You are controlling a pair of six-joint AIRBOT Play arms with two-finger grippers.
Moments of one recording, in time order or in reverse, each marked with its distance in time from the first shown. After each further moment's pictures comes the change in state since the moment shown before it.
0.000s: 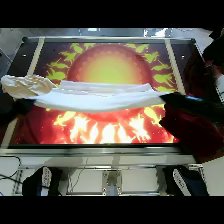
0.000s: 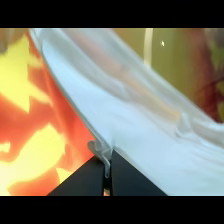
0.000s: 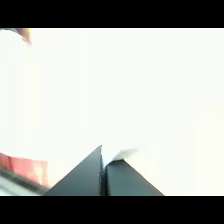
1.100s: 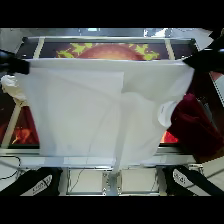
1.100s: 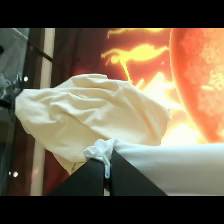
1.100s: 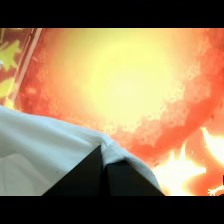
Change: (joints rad) left arm -0.820 -0.521 0.816 1.418 -0.129 -0.446; right arm 0.004 -0.528 0.793 -0.276 0.324 0.057
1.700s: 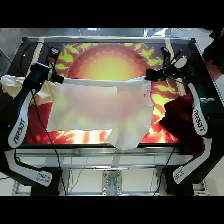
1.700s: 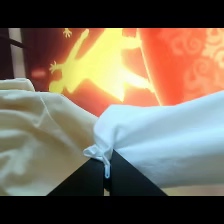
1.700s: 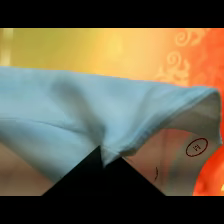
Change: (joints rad) left arm 0.088 -0.536 -0.039 -0.015 0.402 -0.028; right arm 0.144 -0.655 0.002 -0.016 -0.410 -0.066
